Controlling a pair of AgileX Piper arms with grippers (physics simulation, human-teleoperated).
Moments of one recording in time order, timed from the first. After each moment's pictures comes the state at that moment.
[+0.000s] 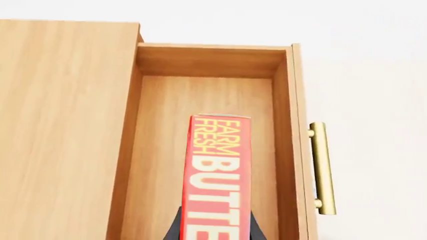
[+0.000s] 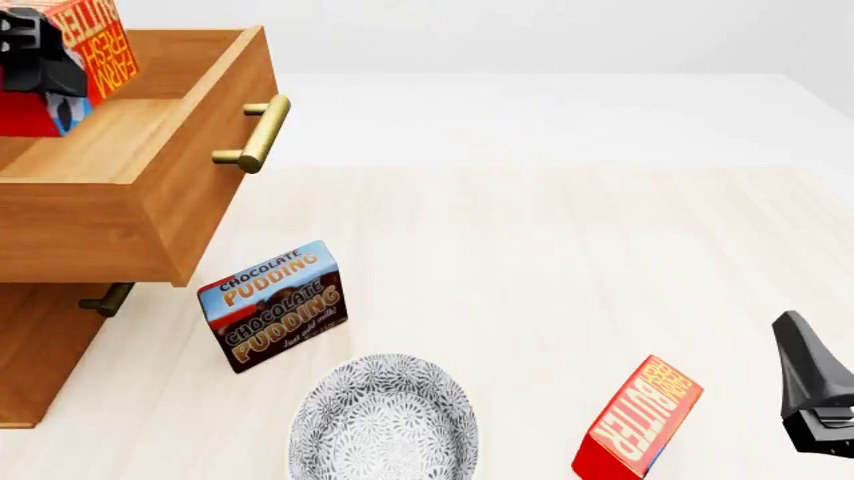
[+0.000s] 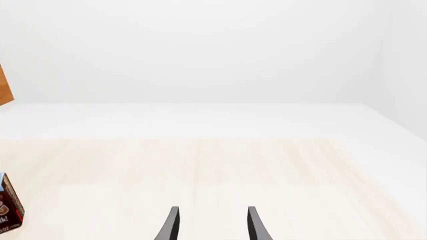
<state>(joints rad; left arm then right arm) 0.03 1.21 -1.41 1.03 0.00 0.00 0.01 -0.01 0.00 0.00</state>
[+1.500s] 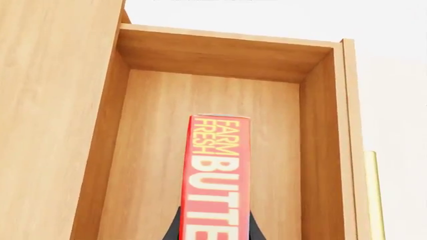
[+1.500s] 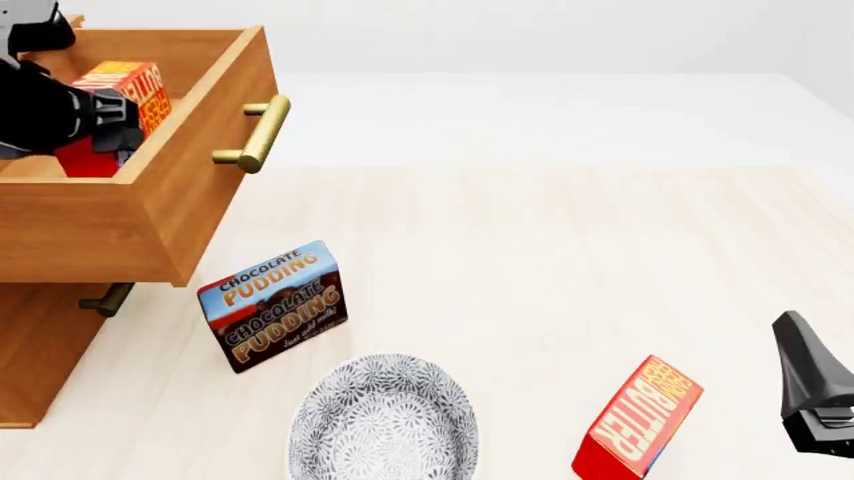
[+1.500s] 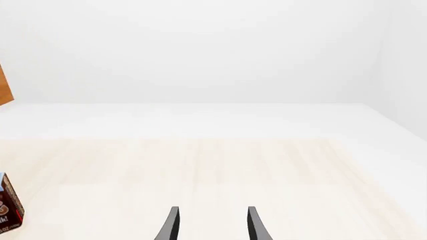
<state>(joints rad) 0.05 1.34 -1.22 0.75 -0.04 0.00 0.01 -0.01 0.00 0.00</state>
